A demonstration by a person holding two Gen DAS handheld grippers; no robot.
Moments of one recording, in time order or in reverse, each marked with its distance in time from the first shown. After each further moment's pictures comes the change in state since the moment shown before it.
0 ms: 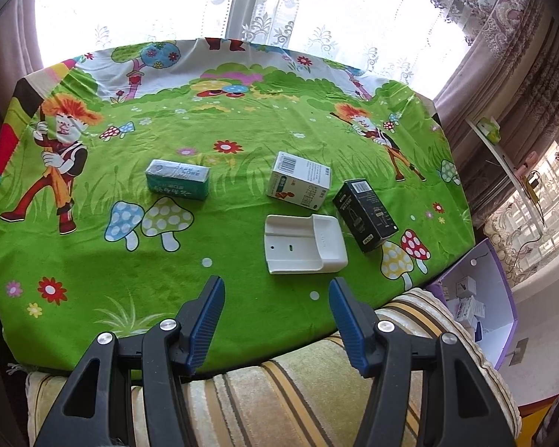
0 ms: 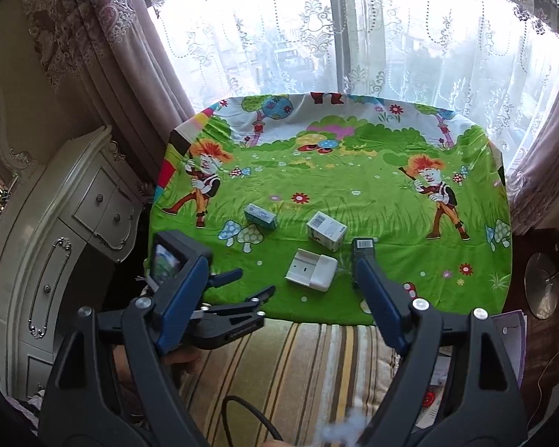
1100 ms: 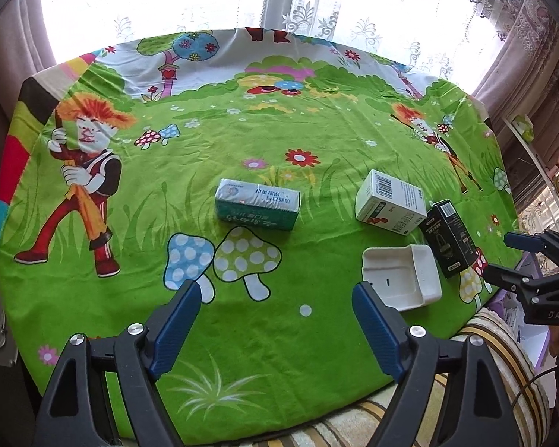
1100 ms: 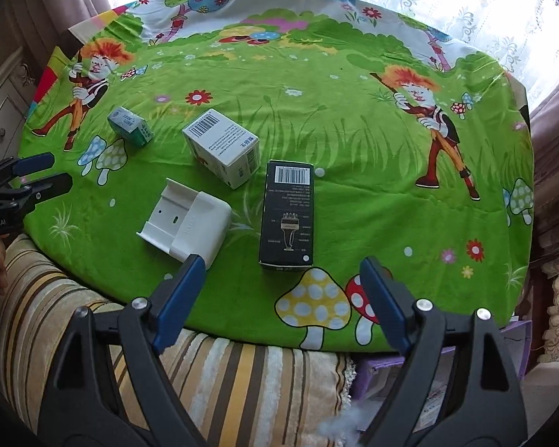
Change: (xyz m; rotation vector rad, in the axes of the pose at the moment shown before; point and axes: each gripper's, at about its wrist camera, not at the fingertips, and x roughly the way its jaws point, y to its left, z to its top) left arm 0.044 0.067 0.044 0.023 0.039 0.101; right arm 0.204 -0.083 -0.055 -0.041 0.250 -0.124
